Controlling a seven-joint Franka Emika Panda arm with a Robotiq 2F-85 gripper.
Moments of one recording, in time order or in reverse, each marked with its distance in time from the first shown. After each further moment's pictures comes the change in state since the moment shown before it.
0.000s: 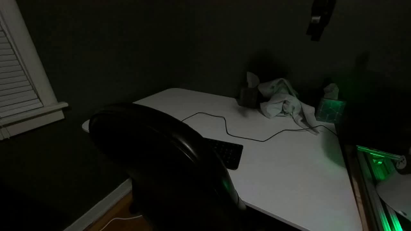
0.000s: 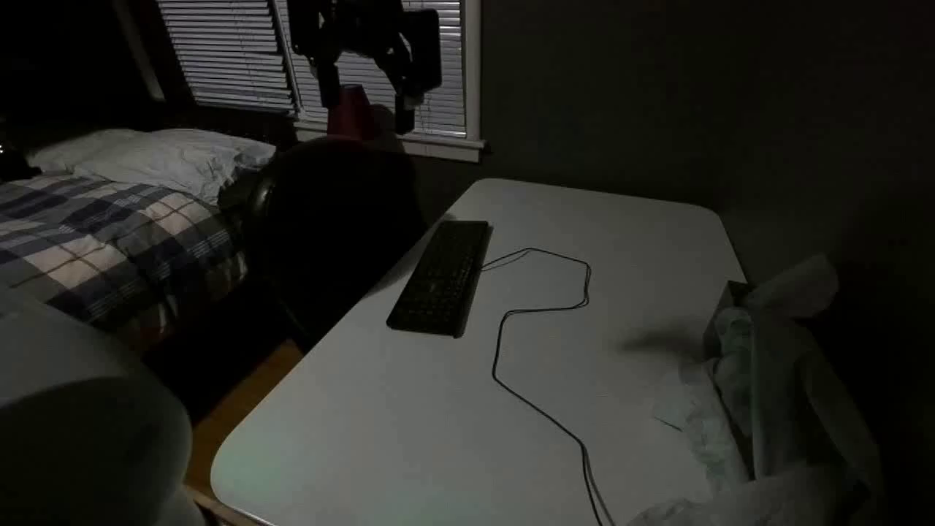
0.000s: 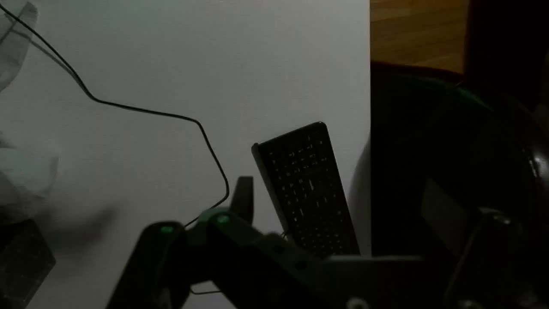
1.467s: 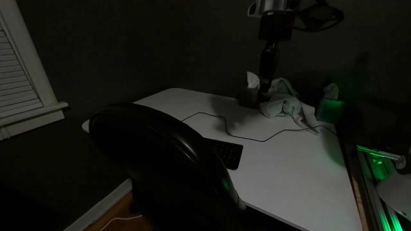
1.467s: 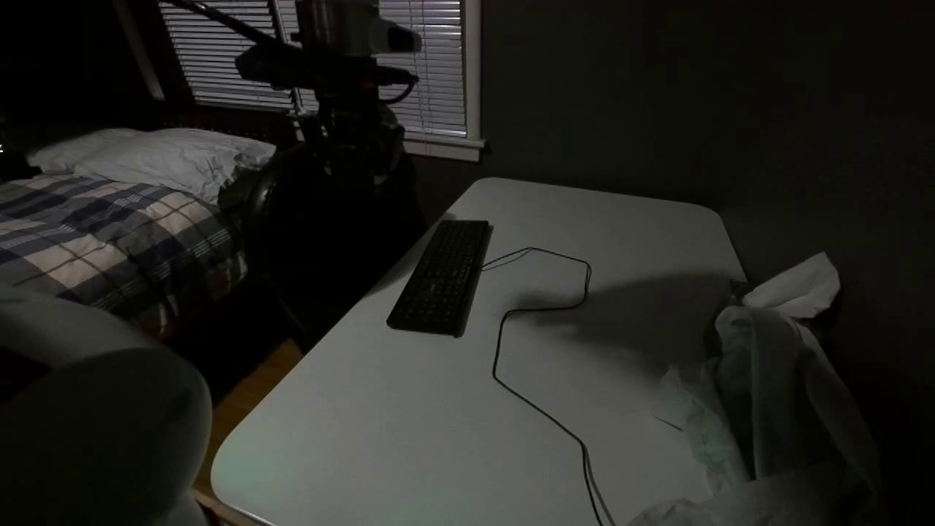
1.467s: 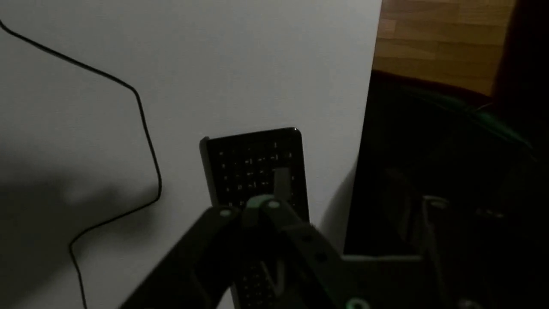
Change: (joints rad) arm 0.113 0.415 0.178 0.007 0.017 0.318 0.012
